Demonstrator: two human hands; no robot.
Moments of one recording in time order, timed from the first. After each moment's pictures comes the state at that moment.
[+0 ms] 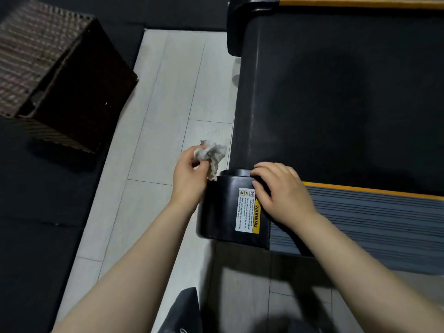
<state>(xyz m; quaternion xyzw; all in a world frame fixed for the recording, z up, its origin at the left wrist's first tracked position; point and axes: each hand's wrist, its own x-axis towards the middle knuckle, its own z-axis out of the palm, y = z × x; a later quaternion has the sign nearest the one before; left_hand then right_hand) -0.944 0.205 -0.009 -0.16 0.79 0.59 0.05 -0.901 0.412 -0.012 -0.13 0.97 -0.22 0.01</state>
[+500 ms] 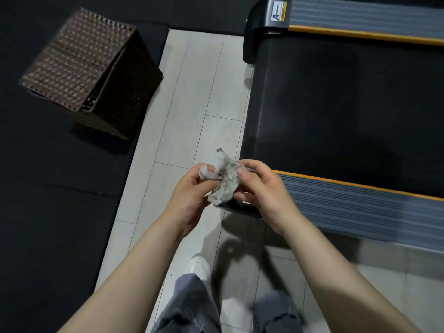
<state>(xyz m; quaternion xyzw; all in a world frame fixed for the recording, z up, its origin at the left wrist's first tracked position) -0.855 0.172 0.191 -0.23 0.56 0.76 0.23 -0.858 0.337 0.196 0.20 0.55 -0.78 0.23</state>
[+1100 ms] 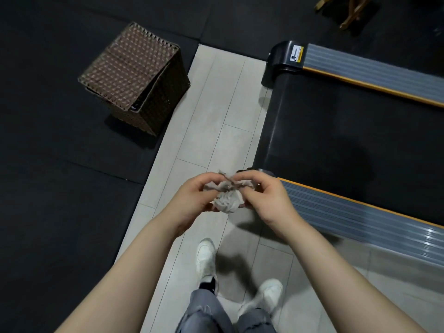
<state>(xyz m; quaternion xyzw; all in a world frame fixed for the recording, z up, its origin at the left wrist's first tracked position) -0.822 0.088 0.363 -0.19 0.63 0.70 0.29 -0.835 0.261 0.363 0.07 0.72 -0.65 0.22</state>
